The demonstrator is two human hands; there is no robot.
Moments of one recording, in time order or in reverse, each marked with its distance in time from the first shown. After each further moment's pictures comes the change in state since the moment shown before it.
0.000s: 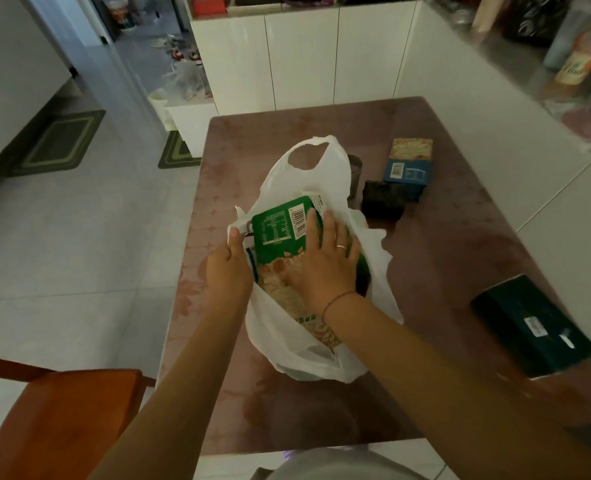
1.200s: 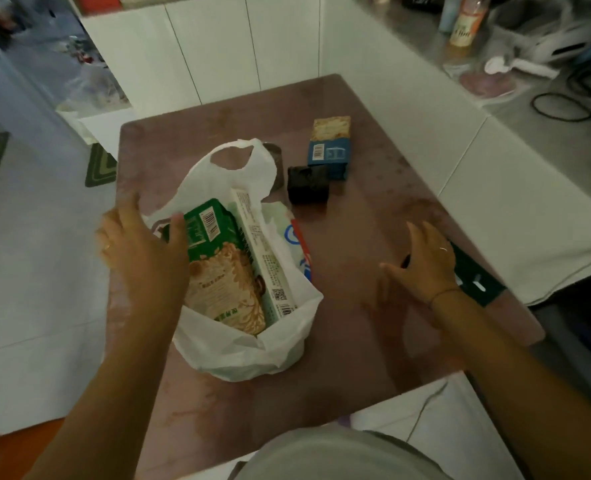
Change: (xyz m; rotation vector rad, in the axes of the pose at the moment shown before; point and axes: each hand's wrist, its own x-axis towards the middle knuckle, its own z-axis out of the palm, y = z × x) left_hand 0.001 0.037 0.024 0.350 0.265 0.464; right_hand -0.051 0.256 -0.034 0.049 -0.001 0.444
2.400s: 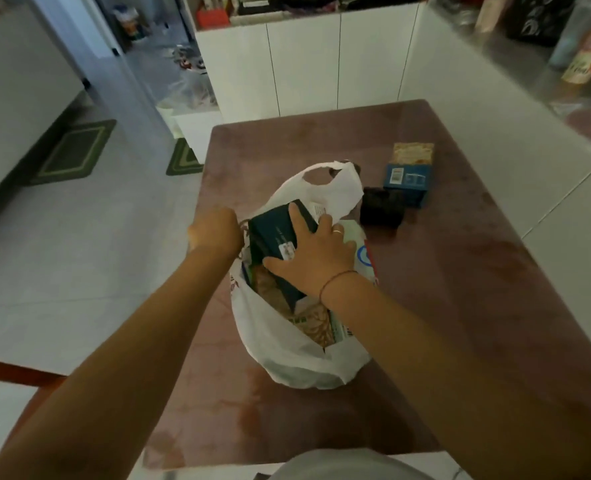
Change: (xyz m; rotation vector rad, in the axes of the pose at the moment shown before) left_hand 0.067 -0.020 0.006 0.559 -0.501 -0.098; right_hand -0.045 -0.259 0.003 -0.049 -0.186 -0.482
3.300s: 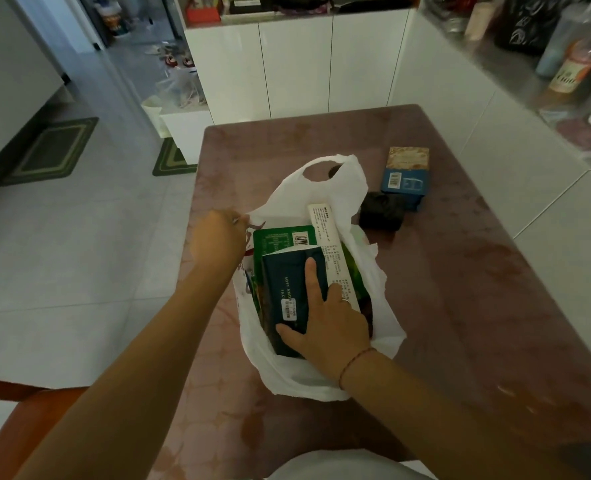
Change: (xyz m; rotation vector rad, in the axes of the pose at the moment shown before) left_hand 0.005 -0.016 0.010 -0.497 0.157 0.136; right_hand -0.058 0.006 0.057 -0.056 0.021 -0.011
